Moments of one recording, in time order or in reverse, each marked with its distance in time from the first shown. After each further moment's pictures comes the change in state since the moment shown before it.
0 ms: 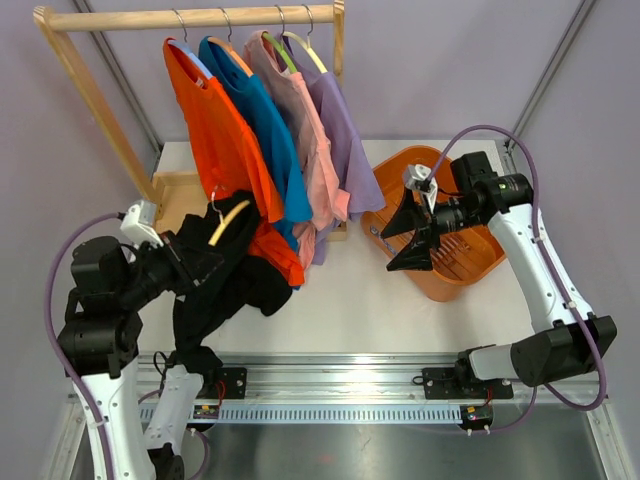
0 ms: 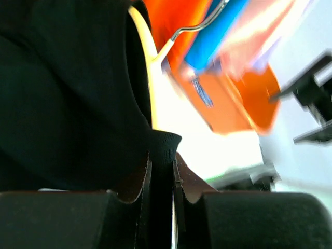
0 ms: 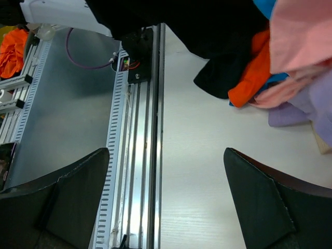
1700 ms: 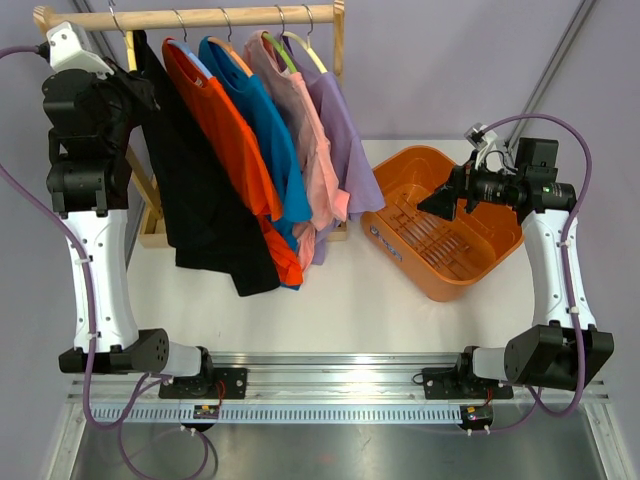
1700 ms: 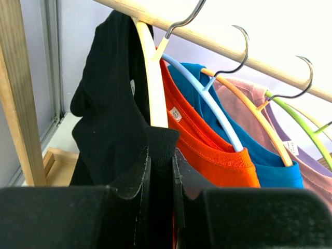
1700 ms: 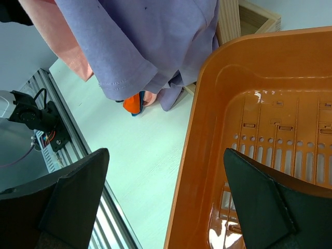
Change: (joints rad) left arm -0.062 0.755 0.755 0.412 -0.616 0.078; right arm -0.328 -0.038 -0.063 0.504 0.205 0.622
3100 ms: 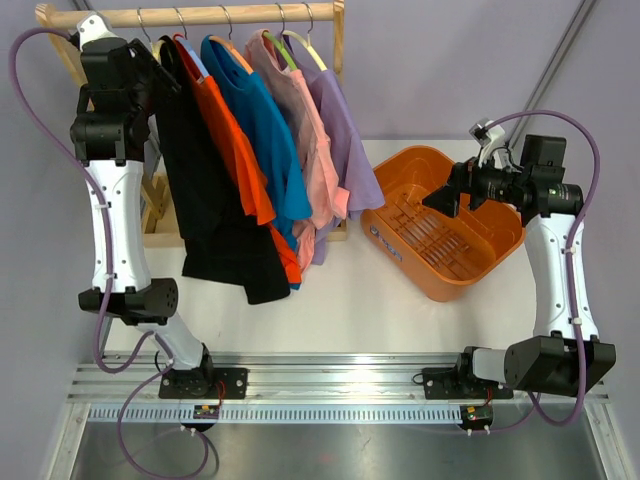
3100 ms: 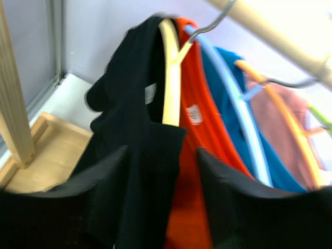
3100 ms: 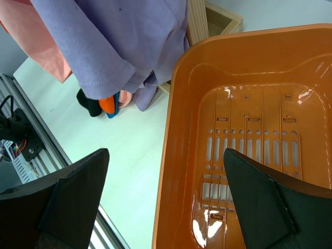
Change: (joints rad) left arm -0.036 0.307 0.349 -0.257 -0.125 -0.136; right arm 0.000 -0.031 0.041 -0.020 0.135 -0.005
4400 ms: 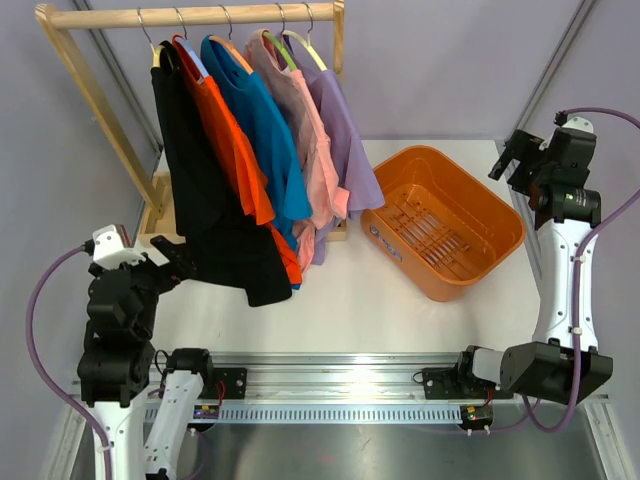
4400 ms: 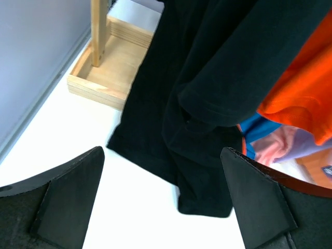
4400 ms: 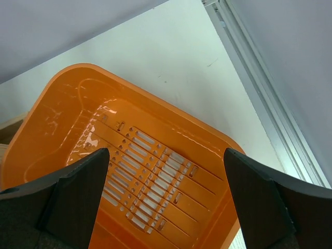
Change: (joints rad) left arm -0.016 -1.318 -1.440 0.108 -0.003 0.185; right arm -0.101 -0.030 0.016 0.138 0.946 0.497
